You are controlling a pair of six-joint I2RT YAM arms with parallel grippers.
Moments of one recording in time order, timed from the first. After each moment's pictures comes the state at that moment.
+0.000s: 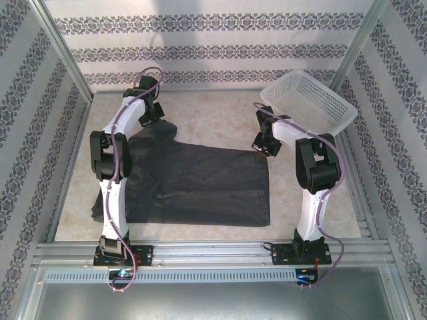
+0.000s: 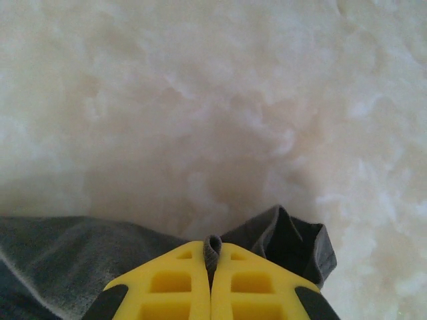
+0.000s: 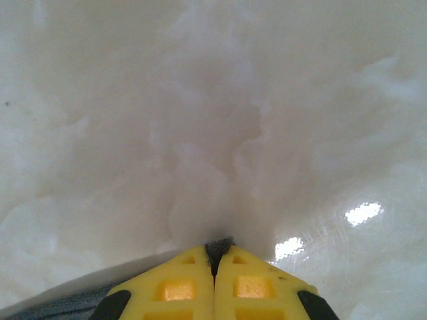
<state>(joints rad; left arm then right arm) -0.08 2.23 2.00 -0.93 -0.08 -0.56 0.21 2.03 1.42 -0.76 0.04 0.77</state>
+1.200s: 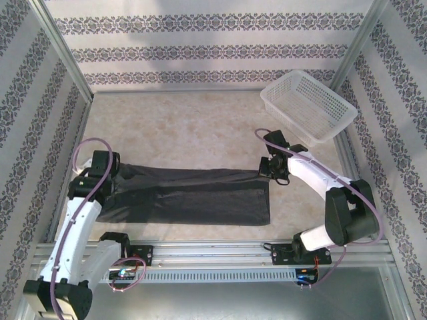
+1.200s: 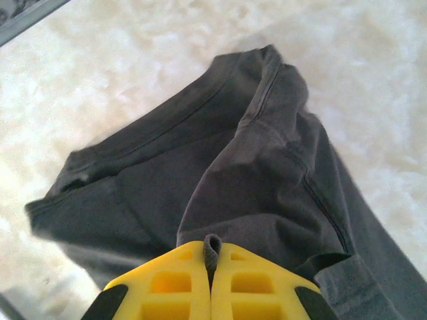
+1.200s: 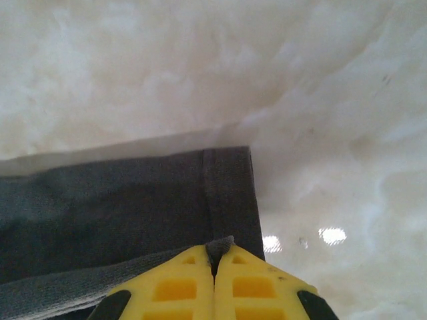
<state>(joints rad) -0.02 0.83 0.82 -1.09 -0.34 -0.90 0.30 1.46 0.90 -0.72 -0.01 0.54</state>
